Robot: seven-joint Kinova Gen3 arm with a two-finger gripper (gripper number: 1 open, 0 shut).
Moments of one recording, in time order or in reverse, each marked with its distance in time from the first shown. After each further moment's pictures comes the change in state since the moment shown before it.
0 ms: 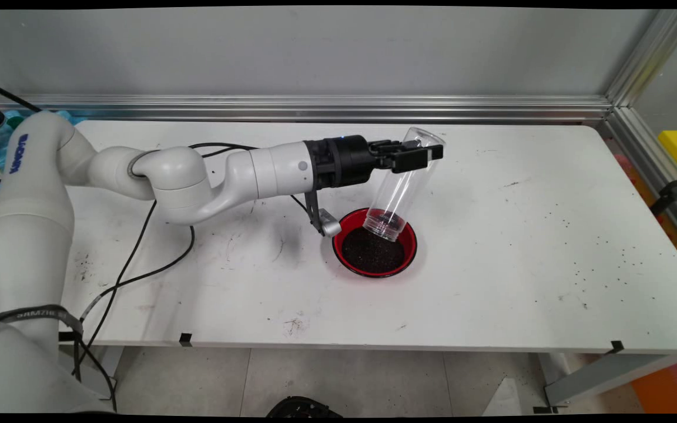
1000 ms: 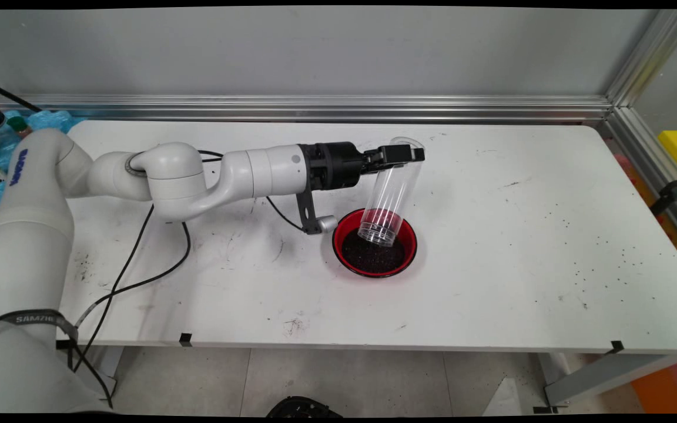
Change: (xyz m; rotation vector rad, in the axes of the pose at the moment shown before) arm 0.002 0.020 -0.006 -0.115 0.052 -0.355
